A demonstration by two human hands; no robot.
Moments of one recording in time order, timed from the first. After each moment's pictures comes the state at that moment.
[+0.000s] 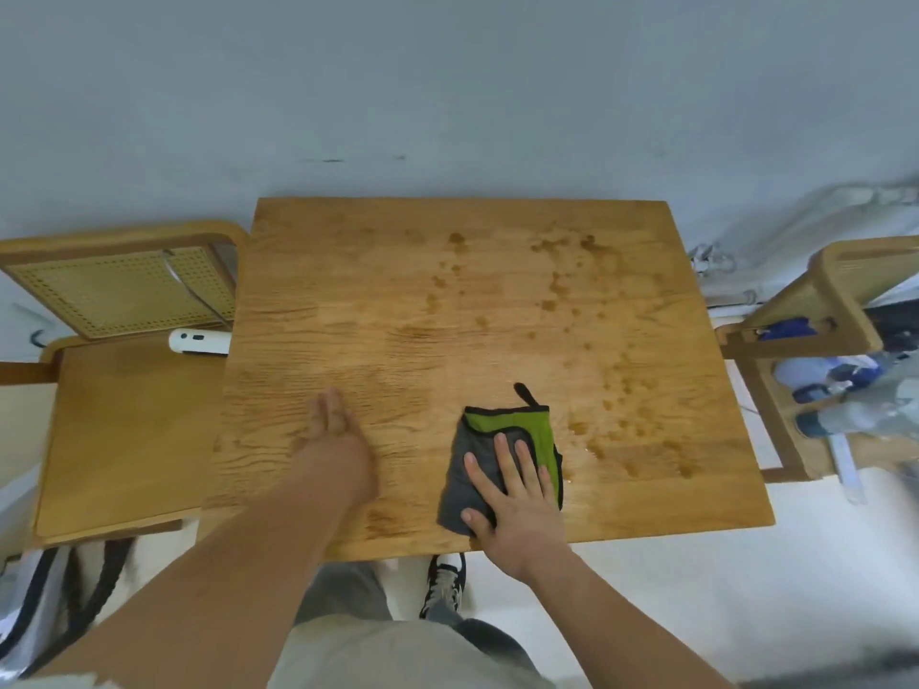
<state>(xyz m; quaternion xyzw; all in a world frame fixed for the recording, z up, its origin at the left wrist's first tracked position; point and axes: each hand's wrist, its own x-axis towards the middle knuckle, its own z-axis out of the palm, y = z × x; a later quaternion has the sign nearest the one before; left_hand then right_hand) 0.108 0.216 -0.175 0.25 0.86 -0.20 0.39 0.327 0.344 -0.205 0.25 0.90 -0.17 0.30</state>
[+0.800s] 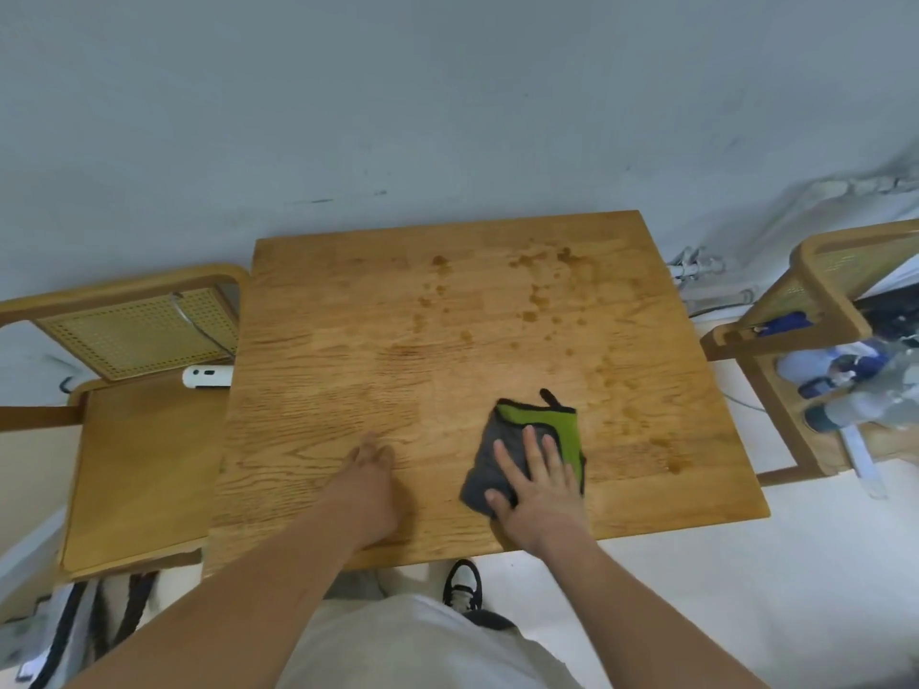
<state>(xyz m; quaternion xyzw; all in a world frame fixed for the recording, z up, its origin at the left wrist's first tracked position) 0.157 0.222 -0.142 0.31 0.86 -0.08 0.39 0.340 0.386 -0.198 0.34 0.88 -0.18 0.28</state>
